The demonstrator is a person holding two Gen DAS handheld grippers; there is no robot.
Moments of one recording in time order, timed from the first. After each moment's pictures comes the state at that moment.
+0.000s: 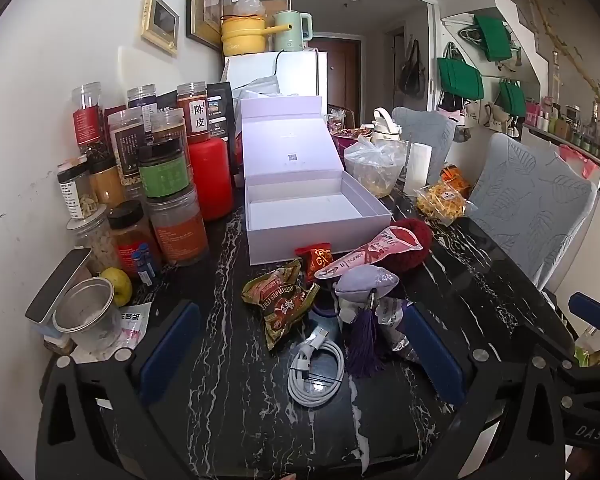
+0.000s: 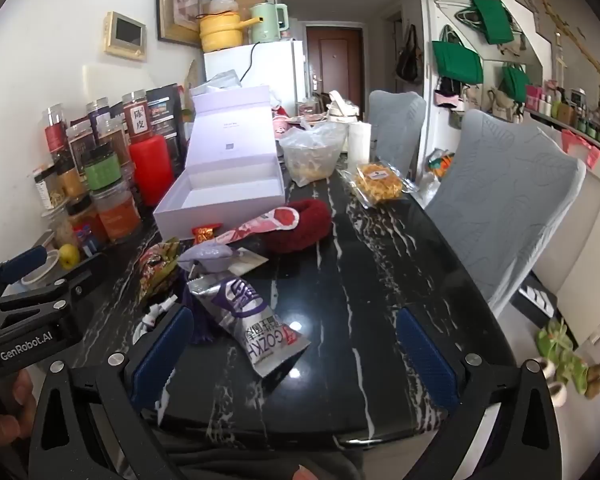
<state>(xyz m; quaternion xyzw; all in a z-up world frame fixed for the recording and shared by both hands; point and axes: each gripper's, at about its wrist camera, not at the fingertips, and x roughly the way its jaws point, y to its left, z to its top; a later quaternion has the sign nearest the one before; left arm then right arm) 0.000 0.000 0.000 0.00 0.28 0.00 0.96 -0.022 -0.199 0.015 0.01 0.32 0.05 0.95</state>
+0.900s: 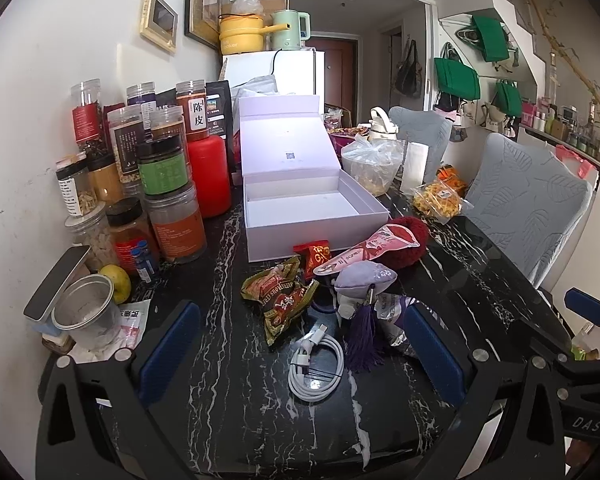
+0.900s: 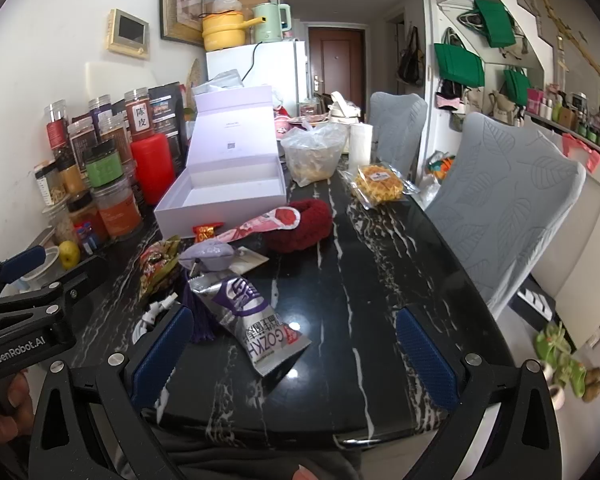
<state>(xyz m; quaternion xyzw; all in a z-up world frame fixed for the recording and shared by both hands) -0.005 0.004 0.000 0.00 0.28 -0.01 0.96 -0.023 -0.197 0.014 0.00 0.32 0.05 0.95</state>
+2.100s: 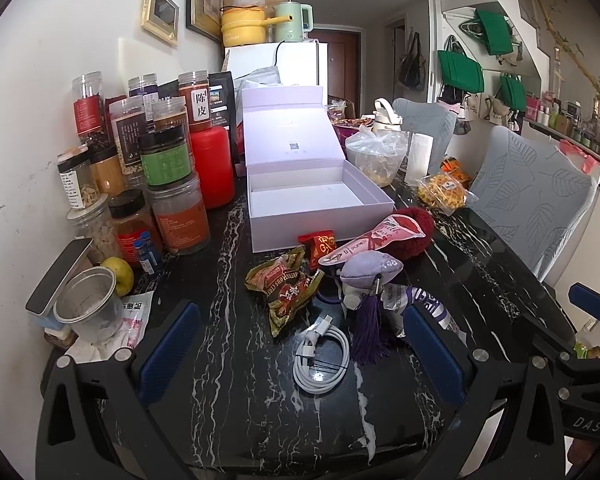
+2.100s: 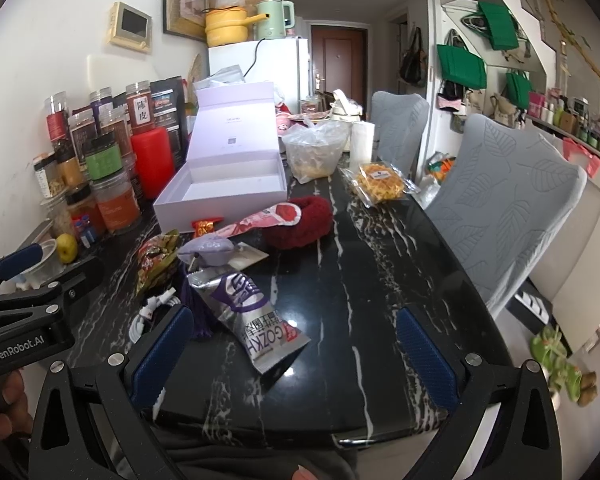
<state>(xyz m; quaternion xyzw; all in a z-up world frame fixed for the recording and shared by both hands) -0.003 0.006 -0.005 0.00 0.29 0.00 0.96 -0.024 -0.196 0.008 0.00 0.32 0.04 0.95</state>
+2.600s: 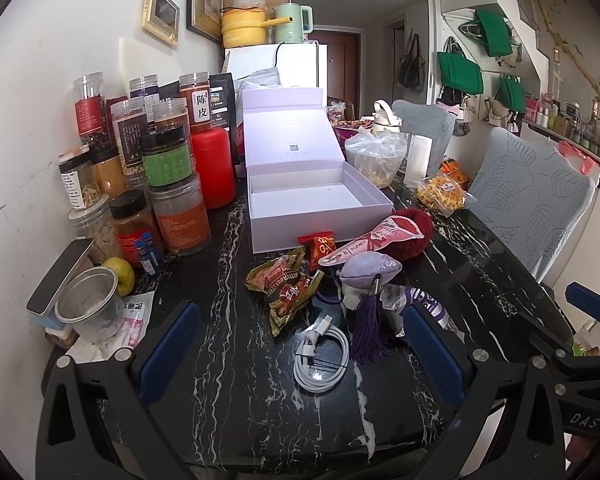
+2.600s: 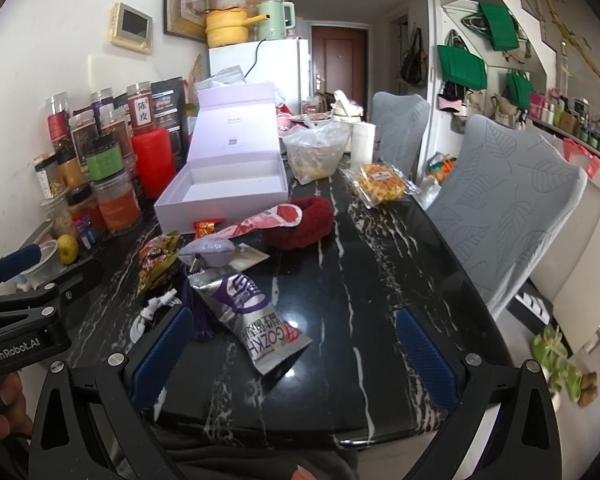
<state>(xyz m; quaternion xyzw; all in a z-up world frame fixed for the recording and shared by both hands) -0.006 0.006 -0.006 0.00 0.29 0.00 0.96 -0.024 -0.195 0.009 0.00 0.32 0.04 0.95</state>
